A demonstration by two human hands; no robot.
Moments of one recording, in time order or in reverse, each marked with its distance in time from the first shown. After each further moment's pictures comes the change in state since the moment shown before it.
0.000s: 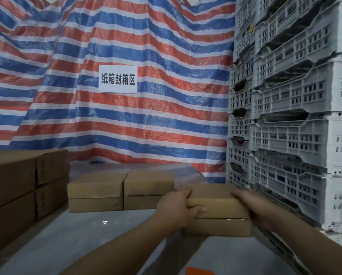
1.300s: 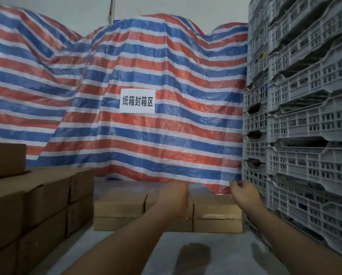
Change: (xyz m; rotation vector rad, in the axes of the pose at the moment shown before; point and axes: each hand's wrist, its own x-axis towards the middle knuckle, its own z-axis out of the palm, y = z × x) left_hand 0.009 -0.012 -0.106 0.229 0.153 -0.019; right_hand -0.006 -0.095 0.061 -0.138 0.362 -0.373
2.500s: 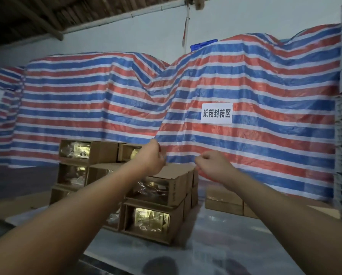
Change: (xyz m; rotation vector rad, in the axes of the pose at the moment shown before) left_hand -0.304 -0.212 -0.315 -0.103 0.318 -0.380; right_hand -0.349 -0.293 0.106 0.092 -0.648 -0.520
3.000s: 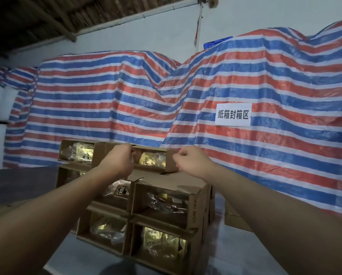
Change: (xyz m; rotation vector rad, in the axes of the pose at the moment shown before) left_hand 0.062 -0.123 -0.015 0.108 0.126 -0.155; right_hand 0.104 -0.029 0.091 -0.102 -0.120 -0.135
